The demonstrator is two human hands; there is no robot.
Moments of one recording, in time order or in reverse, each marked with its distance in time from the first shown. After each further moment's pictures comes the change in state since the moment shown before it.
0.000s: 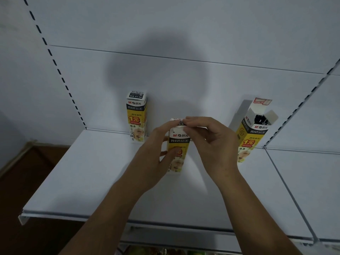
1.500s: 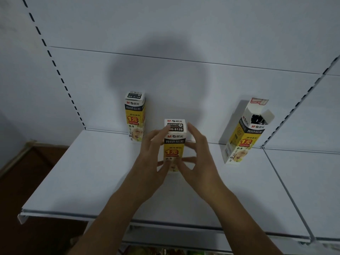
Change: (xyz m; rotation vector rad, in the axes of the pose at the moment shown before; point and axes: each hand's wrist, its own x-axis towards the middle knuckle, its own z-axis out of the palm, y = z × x) left_hand -0.022 -0.017 0.013 0.087 0.068 0.116; right_hand -0.044 0.052 0.002 -0.160 -0.272 0.085
